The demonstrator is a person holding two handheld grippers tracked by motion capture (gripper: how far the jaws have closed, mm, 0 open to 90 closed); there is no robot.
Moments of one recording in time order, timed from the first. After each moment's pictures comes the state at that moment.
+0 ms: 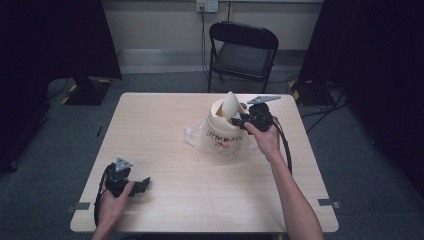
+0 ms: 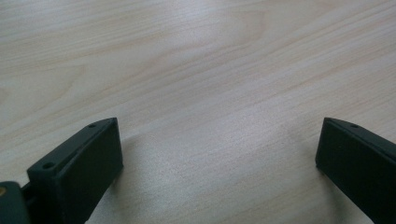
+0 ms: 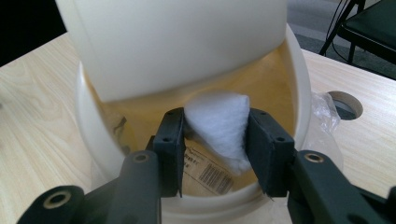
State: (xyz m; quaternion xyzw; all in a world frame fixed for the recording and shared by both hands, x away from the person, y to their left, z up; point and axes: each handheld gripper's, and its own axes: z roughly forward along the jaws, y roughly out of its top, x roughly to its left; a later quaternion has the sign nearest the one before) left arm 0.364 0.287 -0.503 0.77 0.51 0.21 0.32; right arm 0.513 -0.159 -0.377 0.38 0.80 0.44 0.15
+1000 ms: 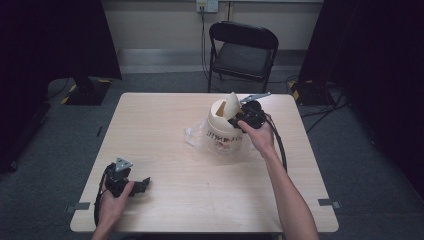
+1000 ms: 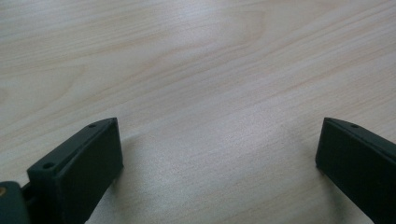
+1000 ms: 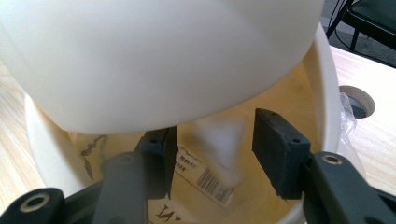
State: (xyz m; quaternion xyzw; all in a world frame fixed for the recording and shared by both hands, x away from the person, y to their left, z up) left arm 0.364 0.287 -0.503 0.77 0.51 0.21 0.32; right arm 0.531 -0.142 -0.385 0.39 0.81 0.41 0.14
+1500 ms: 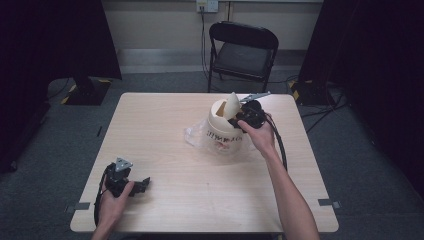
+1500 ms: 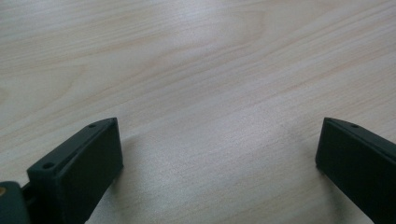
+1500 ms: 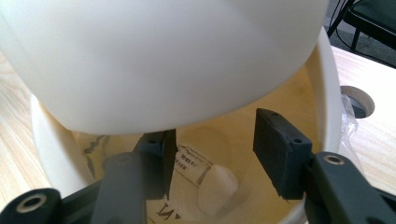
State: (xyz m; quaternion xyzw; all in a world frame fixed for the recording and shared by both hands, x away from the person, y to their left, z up) left arm 0.364 0.287 -0.503 0.77 0.51 0.21 0.32; right arm 0.530 -0.142 -0.383 0.39 0.82 0.41 0.14
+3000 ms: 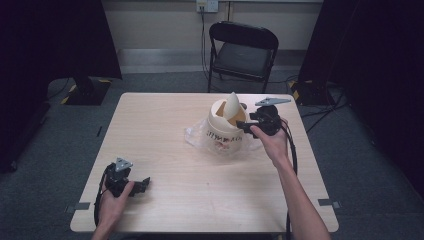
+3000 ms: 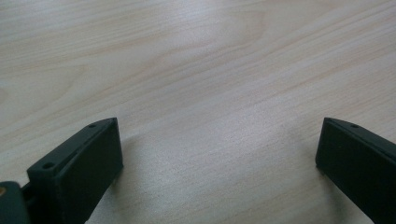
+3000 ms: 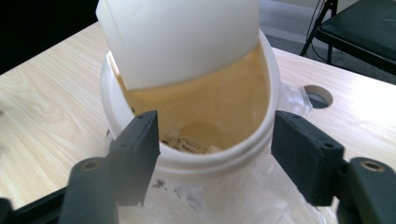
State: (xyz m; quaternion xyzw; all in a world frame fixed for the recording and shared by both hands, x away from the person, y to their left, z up) left arm 0.364 0.287 -0.503 0.77 0.51 0.21 0.32; right arm 0.486 -0.174 -0.361 0.41 0.78 0.44 0.17
